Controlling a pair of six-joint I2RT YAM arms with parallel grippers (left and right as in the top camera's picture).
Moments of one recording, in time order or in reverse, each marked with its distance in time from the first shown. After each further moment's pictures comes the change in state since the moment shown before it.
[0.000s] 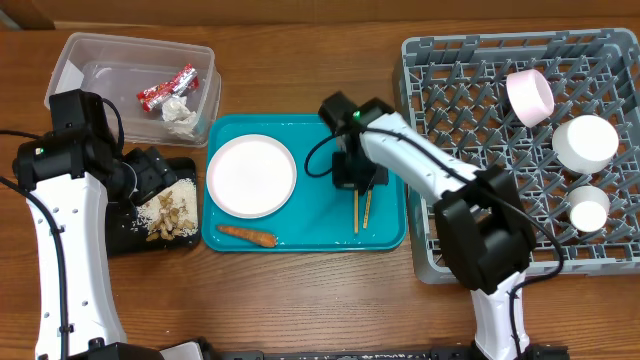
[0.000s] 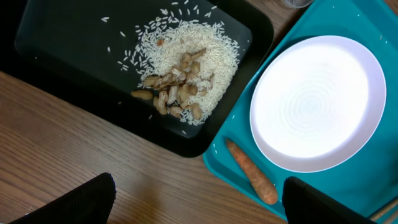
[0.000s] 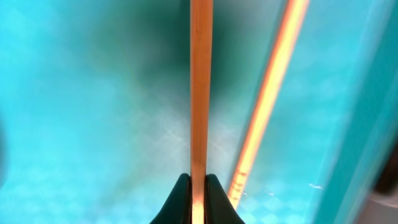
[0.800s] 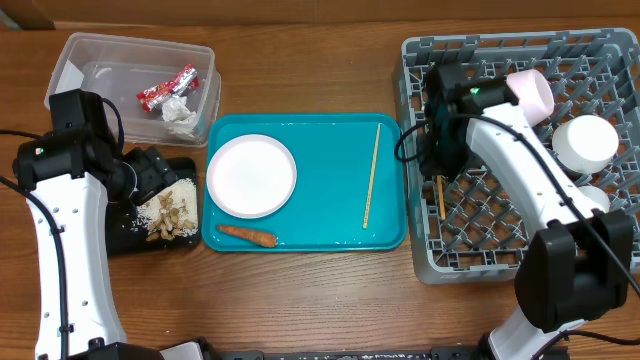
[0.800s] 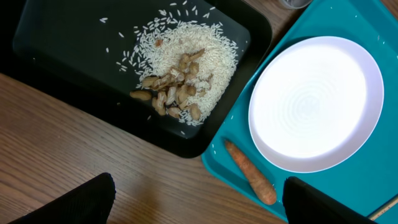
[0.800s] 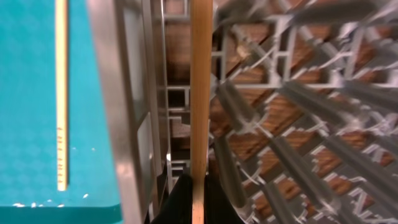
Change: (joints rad) left arm 0.000 0.000 0.000 0.003 0.004 0.000; right arm -0.317 -0.316 -0.196 -0.063 0.083 -0.383
